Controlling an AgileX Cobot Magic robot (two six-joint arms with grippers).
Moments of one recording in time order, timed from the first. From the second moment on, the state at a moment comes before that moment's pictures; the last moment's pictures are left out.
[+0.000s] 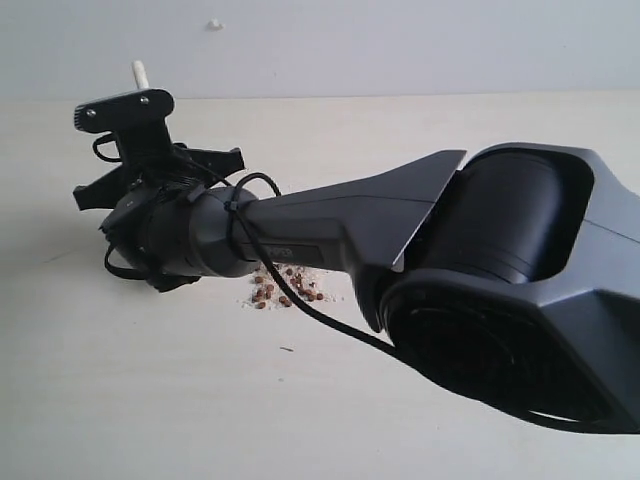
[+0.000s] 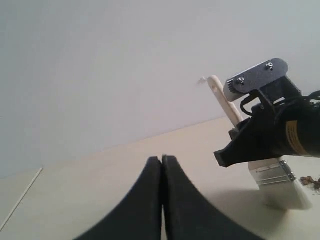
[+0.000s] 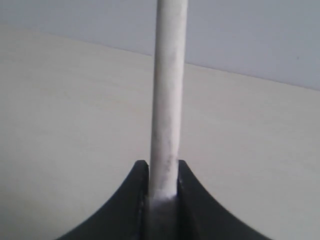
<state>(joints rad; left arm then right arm) -0.27 0.00 0.00 -0.07 0.08 0.29 1.01 2.51 -1.88 -1.63 0.68 1.93</state>
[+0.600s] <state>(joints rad) -0.27 0.00 0.00 -0.07 0.08 0.29 1.03 2.49 -1.88 -1.48 0.93 1.65</state>
